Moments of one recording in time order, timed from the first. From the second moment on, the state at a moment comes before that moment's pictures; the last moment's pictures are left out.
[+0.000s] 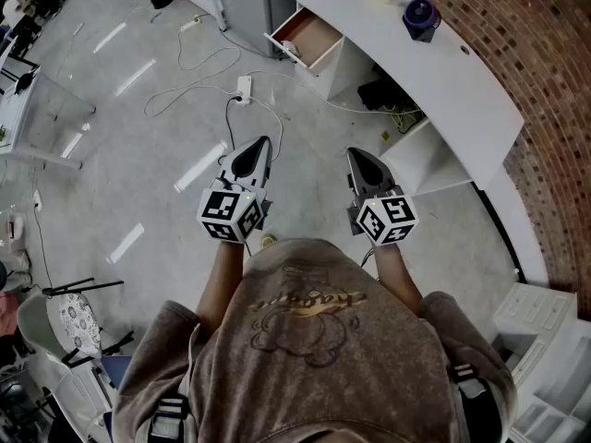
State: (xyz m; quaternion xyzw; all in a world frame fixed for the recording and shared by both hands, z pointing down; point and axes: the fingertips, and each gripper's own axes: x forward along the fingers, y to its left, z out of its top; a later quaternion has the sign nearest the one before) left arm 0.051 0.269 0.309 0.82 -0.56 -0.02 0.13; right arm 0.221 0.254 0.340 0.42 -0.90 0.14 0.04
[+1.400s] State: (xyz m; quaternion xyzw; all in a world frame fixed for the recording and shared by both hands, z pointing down) left arm -0.024 0.249 0.351 0.86 -0.48 -0.01 0.15; right arm 0.130 0.251 0.371 0.47 -0.87 0.16 0.04
